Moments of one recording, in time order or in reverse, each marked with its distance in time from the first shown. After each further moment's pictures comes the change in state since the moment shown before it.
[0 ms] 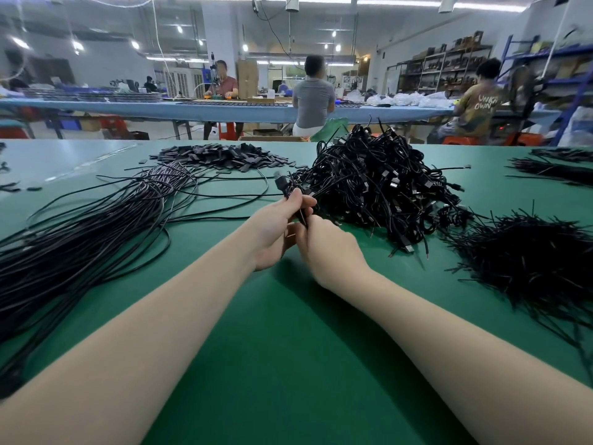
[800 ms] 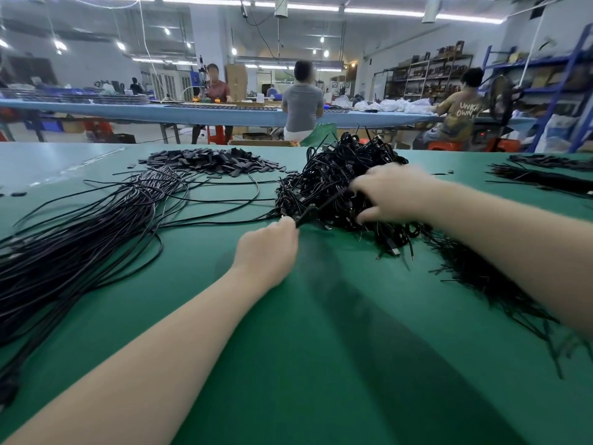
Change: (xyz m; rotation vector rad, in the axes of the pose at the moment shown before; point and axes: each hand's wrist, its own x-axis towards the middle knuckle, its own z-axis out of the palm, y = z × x) left_hand 0.000 -0.037 -0.007 1.626 0.336 0.588; right_hand 0.054 0.065 -0.126 -0.808 -0.336 -0.233
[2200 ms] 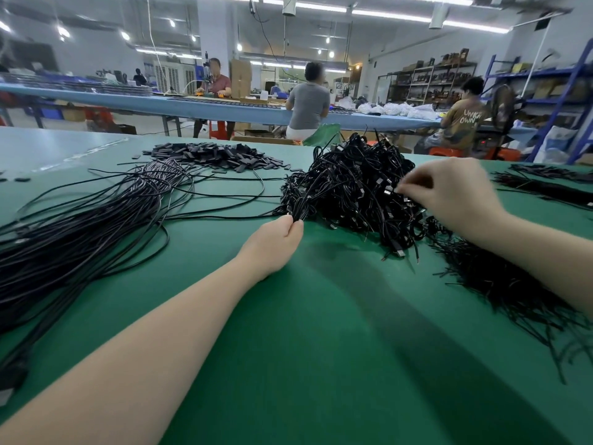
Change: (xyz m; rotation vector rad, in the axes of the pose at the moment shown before) left_hand 0.005 -0.013 0.000 -0.660 -0.189 -0.221; right_hand -0.051 0.014 0.008 0.588 0.522 0.255
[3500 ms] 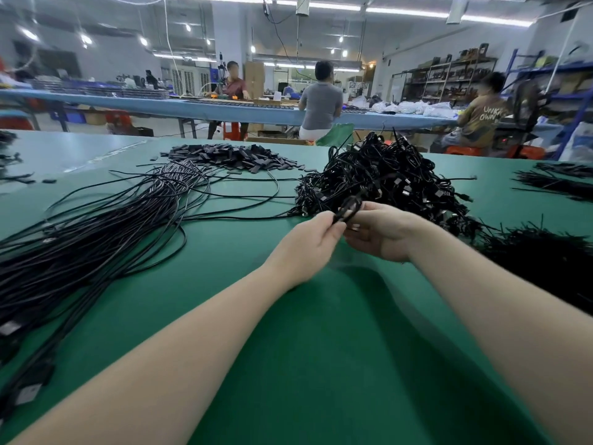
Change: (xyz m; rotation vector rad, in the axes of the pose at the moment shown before) left_hand -0.010 0.016 0.010 -0.082 0.025 0.354; right_hand 0.009 -0.058 0.086 1.432 -0.603 0.764
